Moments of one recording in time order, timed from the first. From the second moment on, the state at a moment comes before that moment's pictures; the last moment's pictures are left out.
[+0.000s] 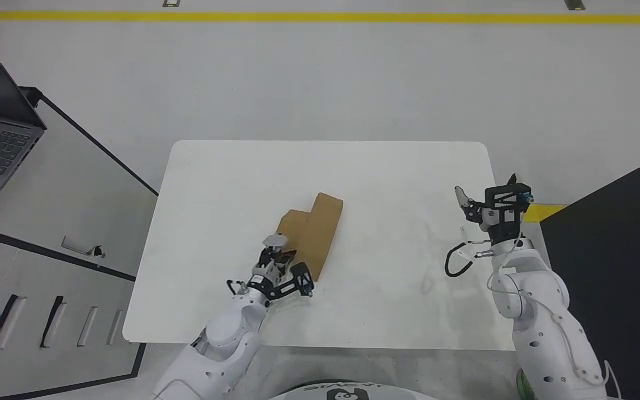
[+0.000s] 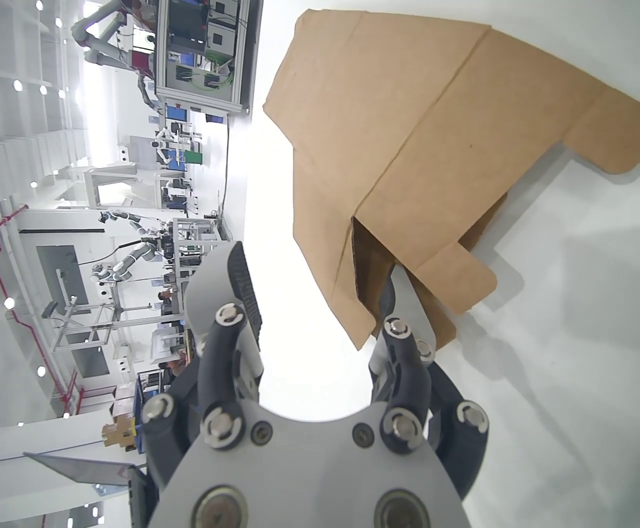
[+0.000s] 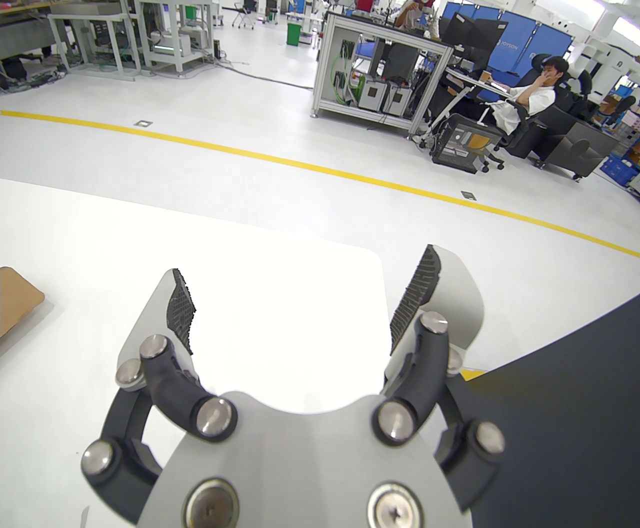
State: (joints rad) left arm 1.72 -1.19 -1.09 -1.64 2.57 0.04 -0.15; right arm -1.73 -1.15 1.60 -1.80 -1.33 0.00 0.00
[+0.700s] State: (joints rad) left arm 1.66 -1.21 -1.05 -1.59 2.57 0.04 -0.16; right arm -1.73 -1.15 1.60 -1.80 -1.33 0.00 0.00
